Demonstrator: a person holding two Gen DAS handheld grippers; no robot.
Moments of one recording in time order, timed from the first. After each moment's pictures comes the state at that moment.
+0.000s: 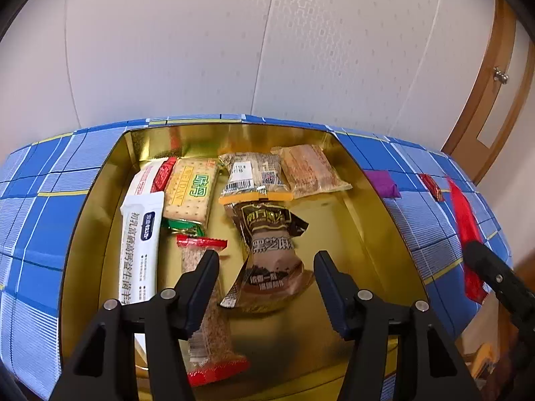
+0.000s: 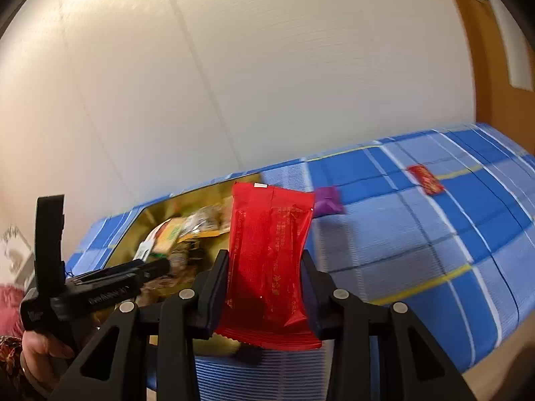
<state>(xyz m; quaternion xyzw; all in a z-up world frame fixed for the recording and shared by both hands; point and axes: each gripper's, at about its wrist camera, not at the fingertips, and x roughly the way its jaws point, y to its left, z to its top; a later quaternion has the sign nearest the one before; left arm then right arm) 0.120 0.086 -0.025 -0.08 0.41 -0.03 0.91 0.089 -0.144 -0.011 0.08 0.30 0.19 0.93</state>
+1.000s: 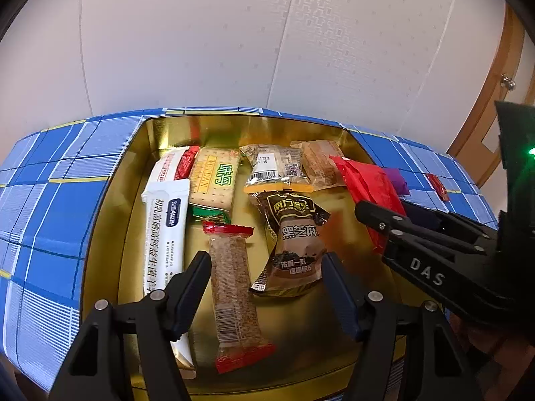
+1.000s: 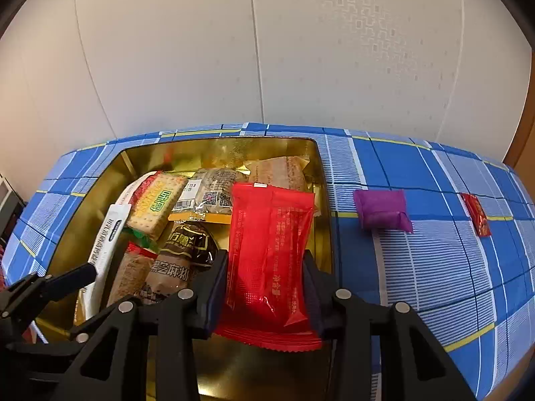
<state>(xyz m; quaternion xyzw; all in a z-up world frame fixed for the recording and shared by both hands) 0.111 0.106 -0.025 -0.09 0.42 -0.02 0.90 0.164 -0.046 -0.037 -0.05 0.40 0.15 0.90</state>
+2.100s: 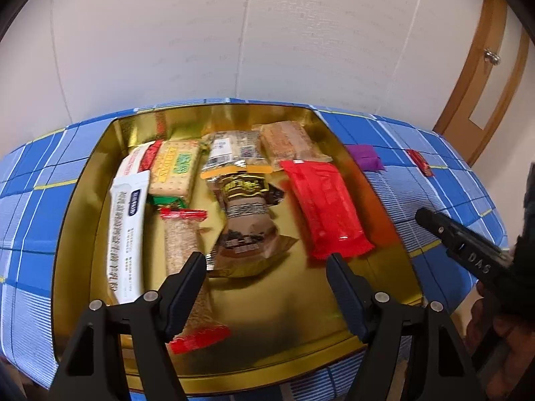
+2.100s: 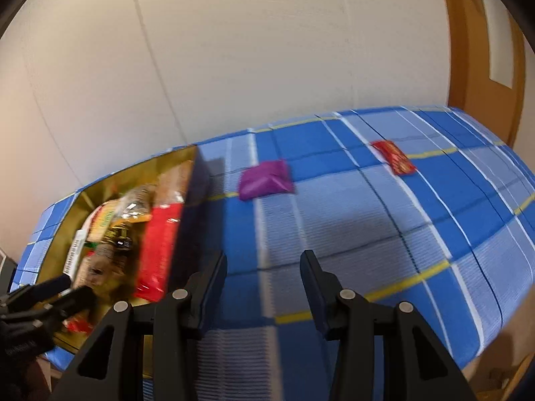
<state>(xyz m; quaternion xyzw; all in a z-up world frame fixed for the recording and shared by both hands) 0.105 0.063 -0.029 -0.06 0.43 -0.05 0.90 0.126 -0.181 -0.052 0.07 0.37 0.07 0.92</state>
